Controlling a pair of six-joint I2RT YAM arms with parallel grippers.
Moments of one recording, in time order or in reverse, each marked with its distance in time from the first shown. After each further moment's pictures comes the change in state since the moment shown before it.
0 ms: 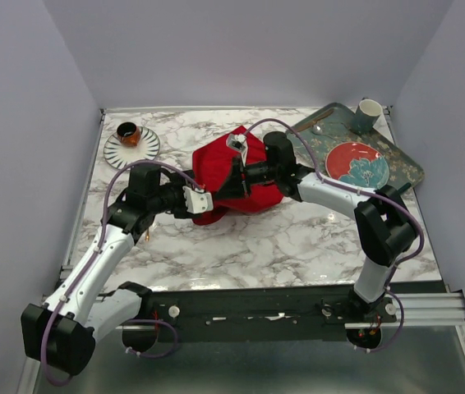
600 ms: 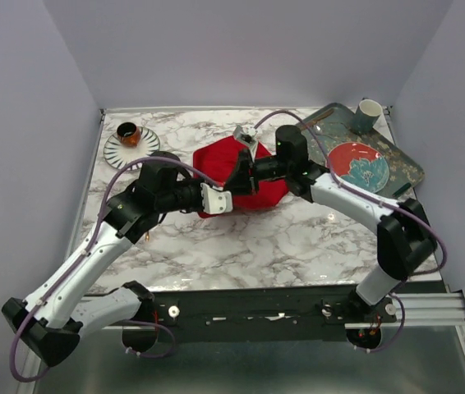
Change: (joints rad) left arm -0.271 0.036 0.242 -0.175 -0.109 -0.142; right arm -0.006 -0.098 0.000 -0.023 -0.035 0.019
